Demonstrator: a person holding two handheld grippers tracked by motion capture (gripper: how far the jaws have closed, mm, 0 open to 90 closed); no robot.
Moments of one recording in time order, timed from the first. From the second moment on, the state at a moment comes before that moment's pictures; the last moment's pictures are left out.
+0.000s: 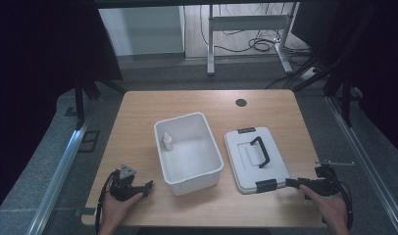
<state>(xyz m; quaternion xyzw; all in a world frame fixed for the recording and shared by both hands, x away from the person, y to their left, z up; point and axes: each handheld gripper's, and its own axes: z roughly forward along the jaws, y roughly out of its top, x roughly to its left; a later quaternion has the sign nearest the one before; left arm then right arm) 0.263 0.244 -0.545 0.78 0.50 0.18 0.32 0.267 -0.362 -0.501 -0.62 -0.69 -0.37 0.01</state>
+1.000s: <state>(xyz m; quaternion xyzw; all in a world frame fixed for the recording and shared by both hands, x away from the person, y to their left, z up) 0.260 0.245 -0.545 0.79 0.49 0.18 0.32 0.270 -0.349 -0.490 -0.60 -0.71 -0.36 0.00</state>
